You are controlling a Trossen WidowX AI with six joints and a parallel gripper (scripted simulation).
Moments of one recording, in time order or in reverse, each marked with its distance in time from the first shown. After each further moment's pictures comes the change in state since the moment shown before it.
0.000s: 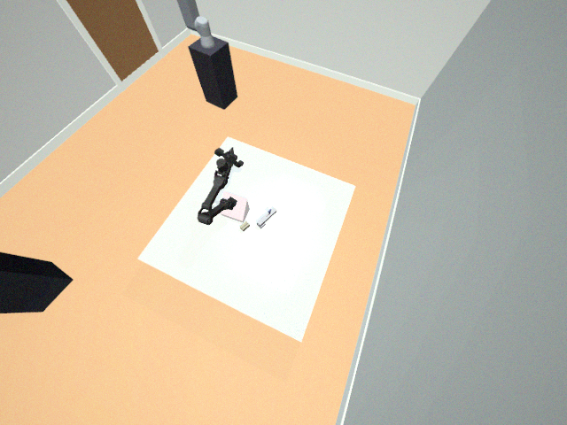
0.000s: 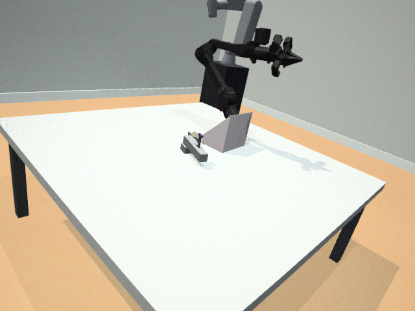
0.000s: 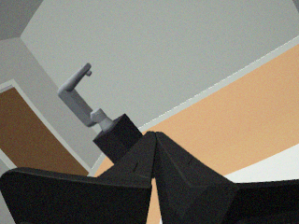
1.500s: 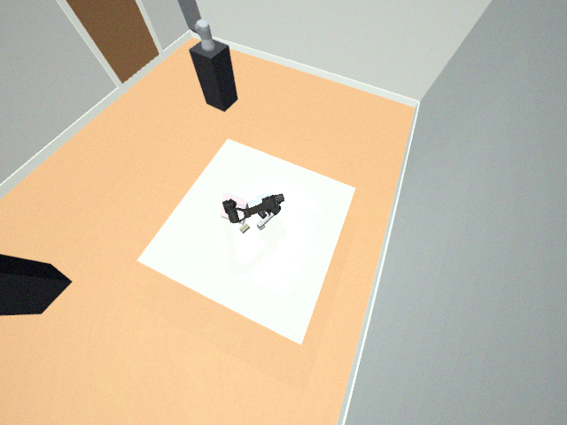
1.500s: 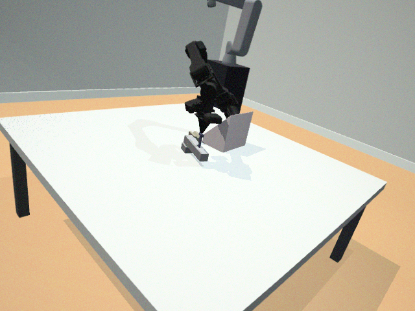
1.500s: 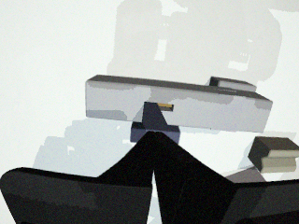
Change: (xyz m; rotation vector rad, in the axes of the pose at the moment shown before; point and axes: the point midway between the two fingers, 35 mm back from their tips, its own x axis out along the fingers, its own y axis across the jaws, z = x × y) arm -0.243 -0.412 -0.018 1.081 0.156 -1.749
